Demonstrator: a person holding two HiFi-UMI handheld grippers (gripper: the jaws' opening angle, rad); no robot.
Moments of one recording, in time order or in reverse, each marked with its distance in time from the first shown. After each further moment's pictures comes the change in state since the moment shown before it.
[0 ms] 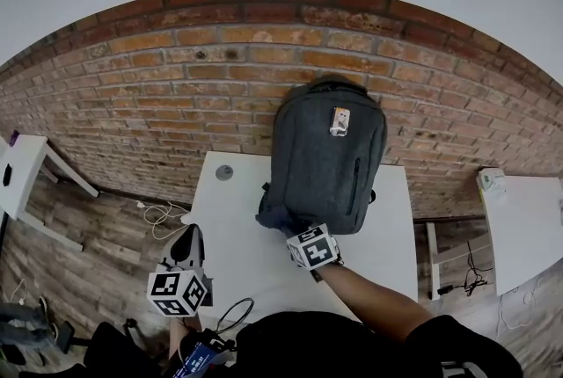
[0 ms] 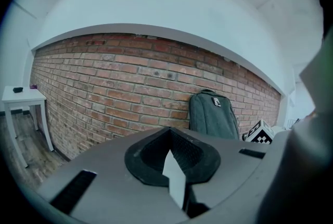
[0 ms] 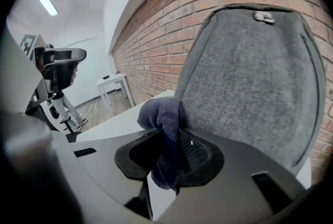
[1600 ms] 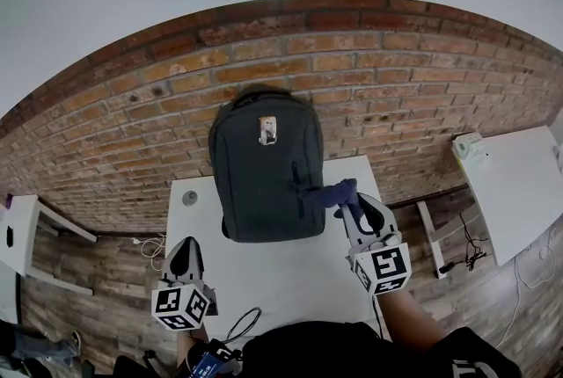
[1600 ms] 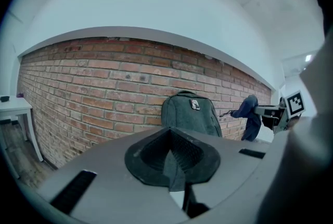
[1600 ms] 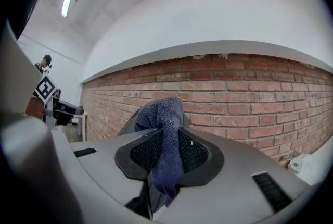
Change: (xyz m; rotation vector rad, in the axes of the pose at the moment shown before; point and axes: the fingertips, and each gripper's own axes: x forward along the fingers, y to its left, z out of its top) left arm 0.037 -0.108 0.015 0.078 -0.028 -0.081; right arm -0.294 -0.154 0.061 -0.046 -0.650 -0.439
